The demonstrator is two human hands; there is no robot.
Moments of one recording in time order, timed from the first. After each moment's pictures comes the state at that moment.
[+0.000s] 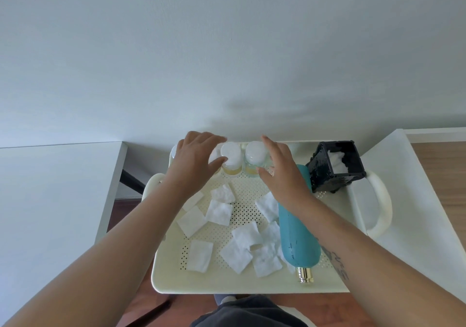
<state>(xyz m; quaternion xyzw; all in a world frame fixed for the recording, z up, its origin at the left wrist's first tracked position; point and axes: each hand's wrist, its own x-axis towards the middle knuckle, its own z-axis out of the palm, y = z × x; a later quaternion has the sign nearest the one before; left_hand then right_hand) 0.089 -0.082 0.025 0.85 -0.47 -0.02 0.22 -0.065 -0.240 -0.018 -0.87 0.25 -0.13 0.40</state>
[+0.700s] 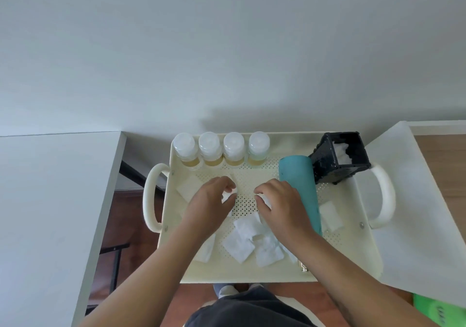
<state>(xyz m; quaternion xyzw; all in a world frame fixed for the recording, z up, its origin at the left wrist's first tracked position) 0.016 -0.043 -0.033 0.86 -0.35 -0.19 0.31 -0.111 -0.179 -0.029 -0.93 0.24 -0.08 0.25</state>
